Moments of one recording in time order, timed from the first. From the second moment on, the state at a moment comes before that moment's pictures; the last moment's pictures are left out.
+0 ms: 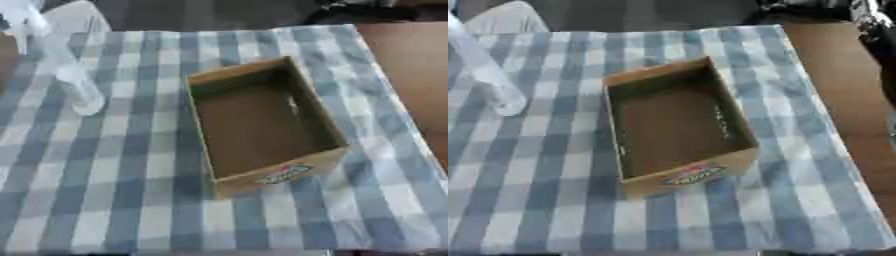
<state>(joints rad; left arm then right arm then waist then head) -0.16 0.47 0.11 -1.98 0.21 0.06 0.42 -0.37 -0.54 -0.02 -1.94 -0.21 0.16 -0.17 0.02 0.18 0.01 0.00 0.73</state>
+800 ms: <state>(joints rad) -0.21 0.72 0.03 -1.79 0.32 0.20 0.31 -0.36 -0.54 -0.02 -1.94 -0.21 0.17 -0.18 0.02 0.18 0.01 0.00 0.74</state>
